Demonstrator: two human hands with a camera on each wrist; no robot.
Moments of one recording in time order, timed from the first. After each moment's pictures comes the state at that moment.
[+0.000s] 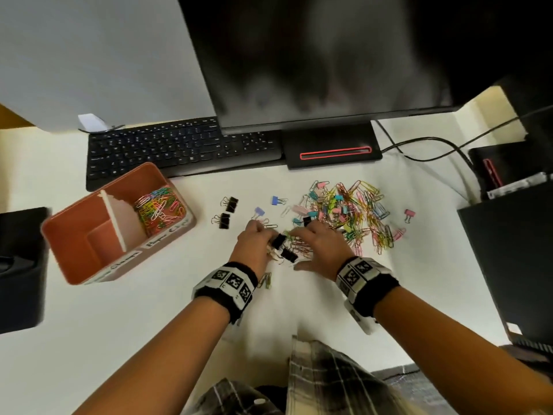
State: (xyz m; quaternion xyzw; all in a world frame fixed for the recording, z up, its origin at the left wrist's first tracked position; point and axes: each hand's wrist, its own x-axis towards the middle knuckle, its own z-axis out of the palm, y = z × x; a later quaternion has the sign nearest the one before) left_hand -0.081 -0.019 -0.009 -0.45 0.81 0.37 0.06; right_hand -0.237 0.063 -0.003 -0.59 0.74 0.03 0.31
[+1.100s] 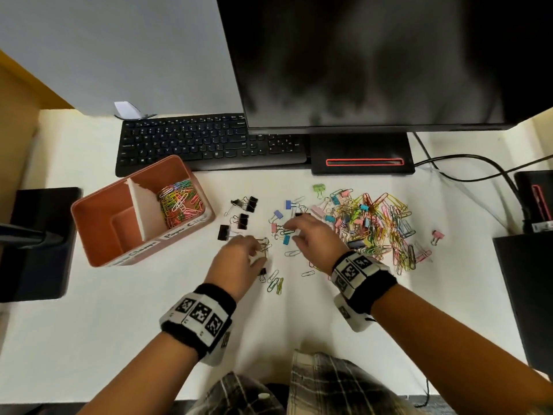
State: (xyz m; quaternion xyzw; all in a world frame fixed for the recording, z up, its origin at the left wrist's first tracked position) left_hand -0.032 -0.020 0.009 -0.53 0.78 0.33 0.00; right_hand -0.223 0.015 0.000 -0.60 0.69 -0.17 0.37
